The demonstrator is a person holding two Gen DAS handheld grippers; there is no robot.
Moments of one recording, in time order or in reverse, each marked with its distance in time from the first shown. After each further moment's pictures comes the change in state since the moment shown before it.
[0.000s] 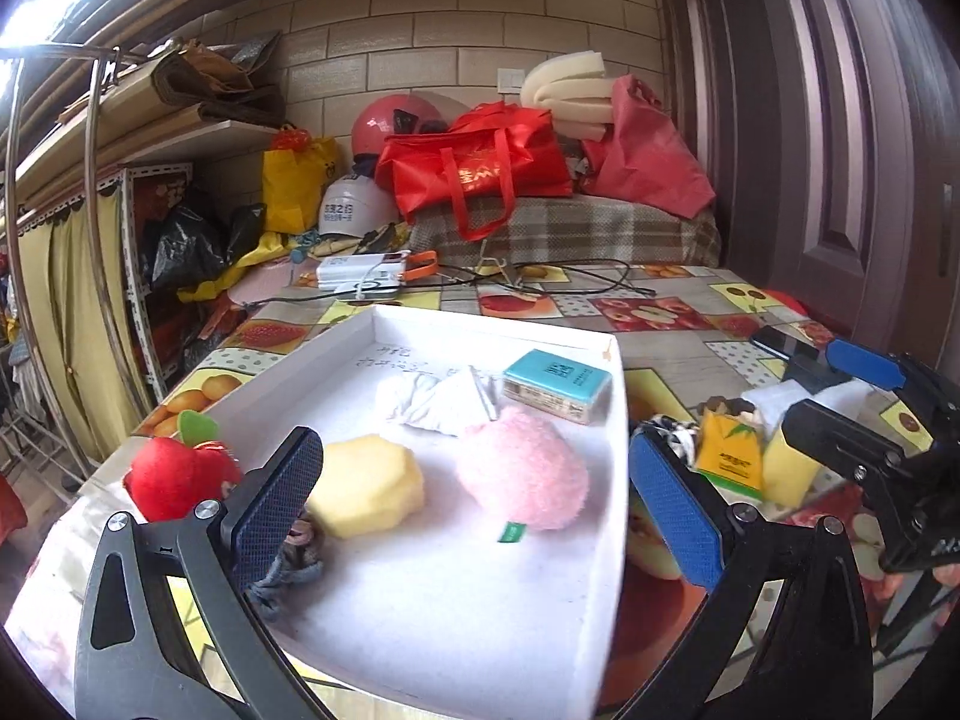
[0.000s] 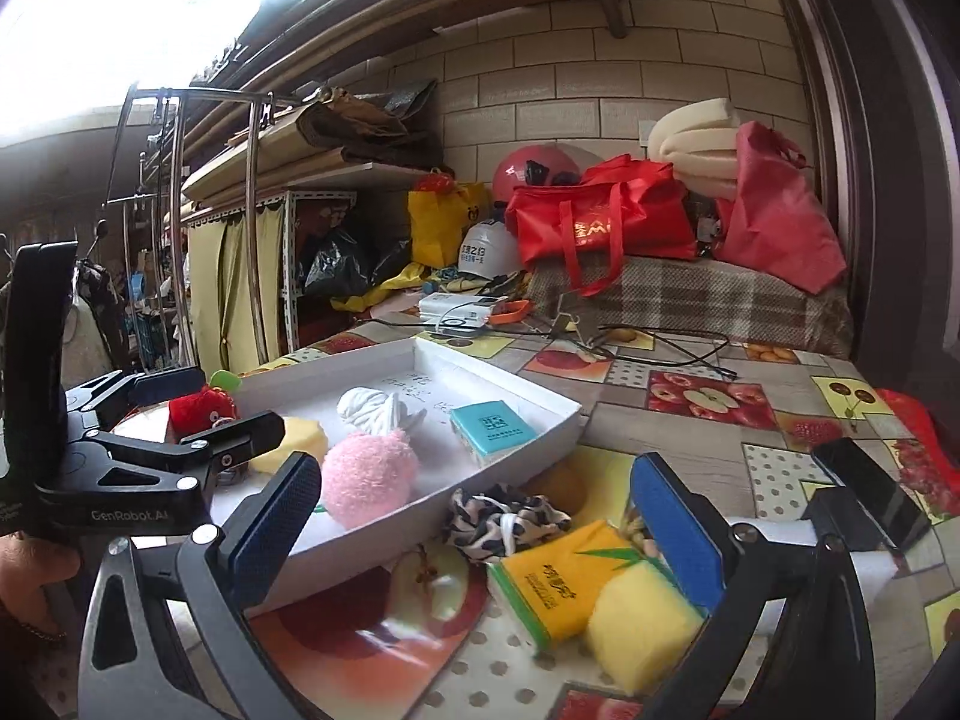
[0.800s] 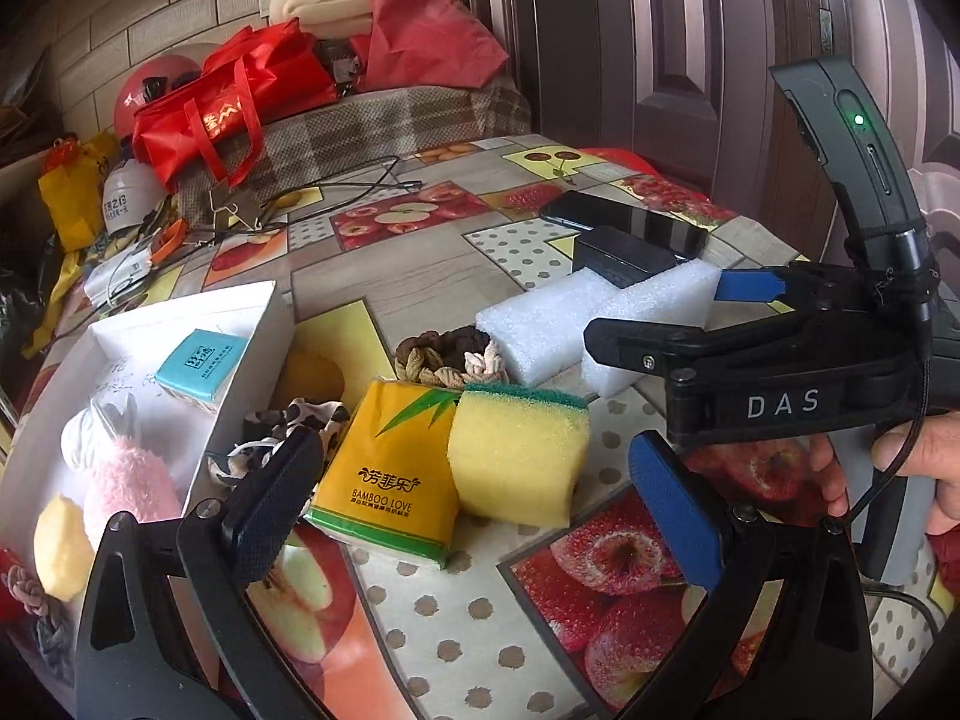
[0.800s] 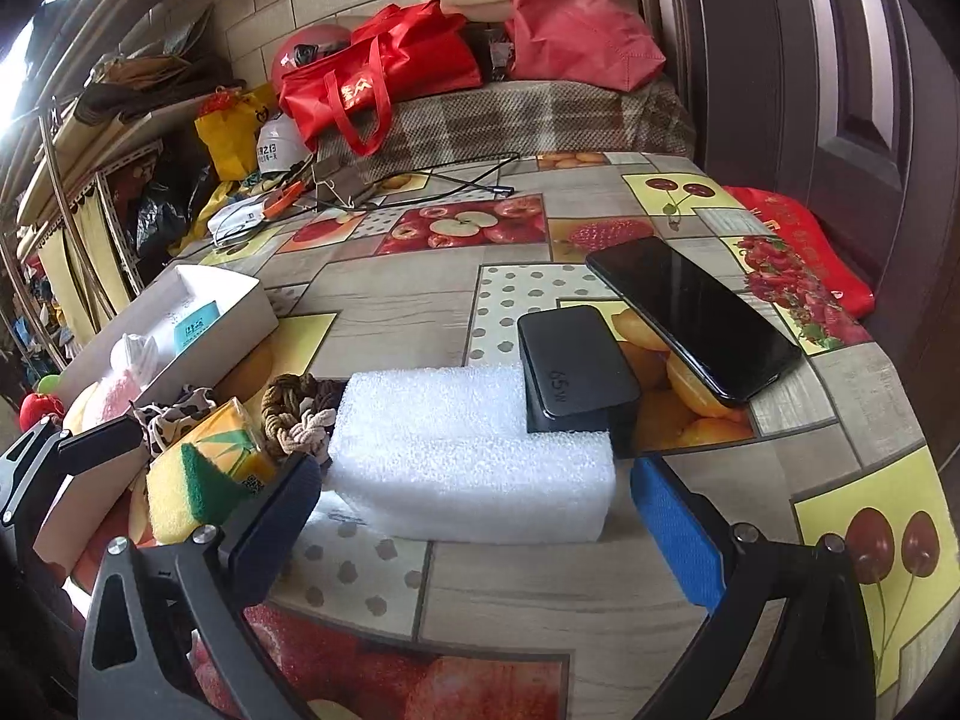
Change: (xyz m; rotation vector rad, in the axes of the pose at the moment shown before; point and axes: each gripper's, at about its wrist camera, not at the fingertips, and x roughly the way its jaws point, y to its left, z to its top) left arm 0.071 -0.160 0.009 0.252 0.271 -0.293; right arm 0.022 -0.135 -0.034 0.265 0.387 -0.205
